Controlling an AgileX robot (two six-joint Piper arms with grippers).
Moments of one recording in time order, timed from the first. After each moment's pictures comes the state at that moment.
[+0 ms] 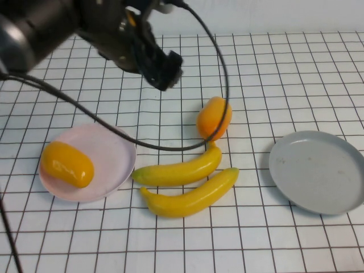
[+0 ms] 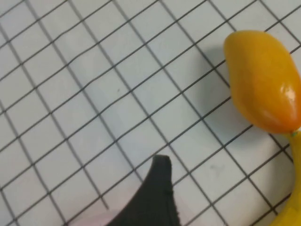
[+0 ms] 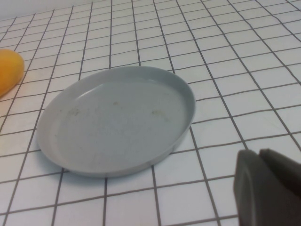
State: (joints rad) right arm -0.03 -0.01 0.03 0.12 0.35 0.08; left arm -0.52 1.77 -1.72 0.05 0.91 0.16
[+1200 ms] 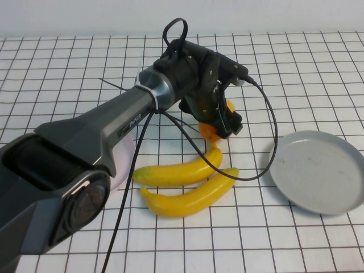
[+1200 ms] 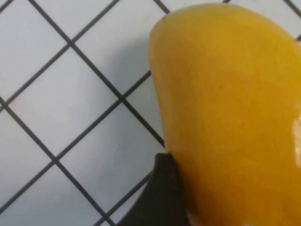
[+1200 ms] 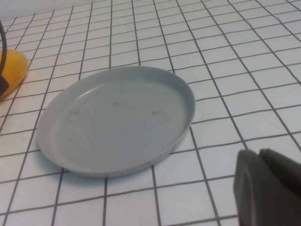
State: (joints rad) right arm -0.03 -0.01 0.03 0.12 0.35 0.08; left arm -0.65 2.38 -2.16 0.02 0.96 0.16
